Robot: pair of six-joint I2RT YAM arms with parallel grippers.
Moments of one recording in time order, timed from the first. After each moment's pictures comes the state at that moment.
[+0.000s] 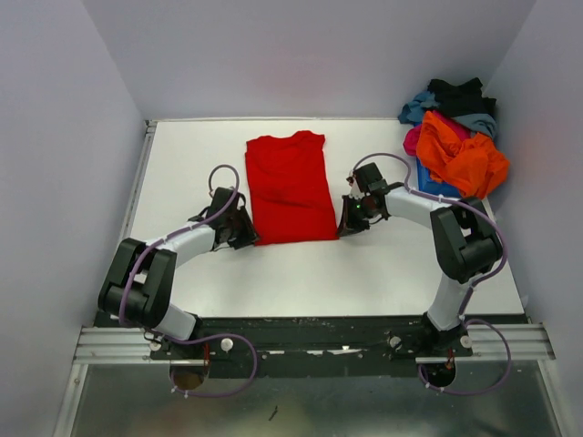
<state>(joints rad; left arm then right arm) -0.33 1.49 0.69 -0.15 0.15 -0.73 0.41 1.84 1.10 -0.40 -0.34 0.43</state>
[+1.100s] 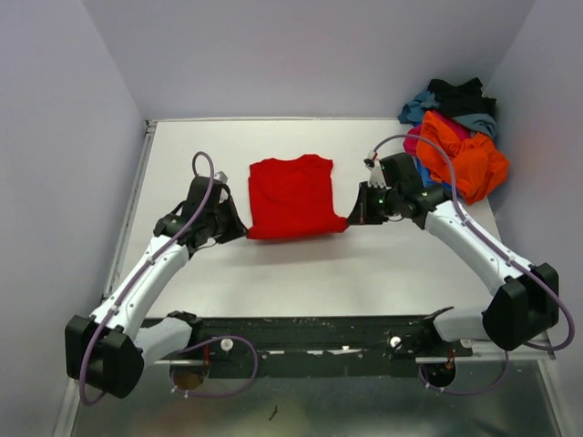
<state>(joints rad) -0.34 1.10 0.86 -0.61 0.16 -0.65 0.43 1.36 1.09 -0.61 -0.33 0.40</state>
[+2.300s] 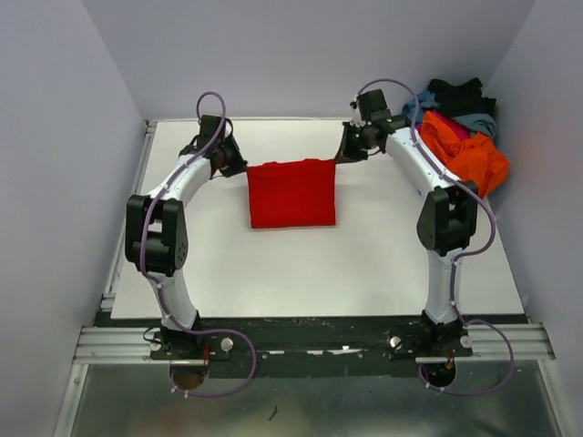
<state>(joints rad) -0.15 1.86 1.45 -0.38 0.18 -0.60 0.33 2.11 1.98 -0.78 -0.26 0.39</state>
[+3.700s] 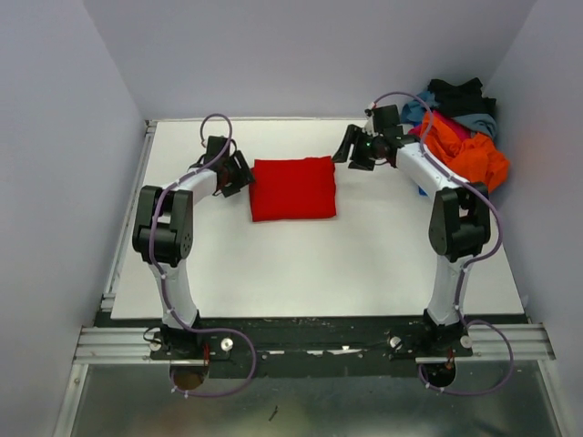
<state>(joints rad) -0.14 1.96 1.31 -0.21 0.12 -0.63 0.25 2.04 1.68 -0.44 -0.32 0.47</state>
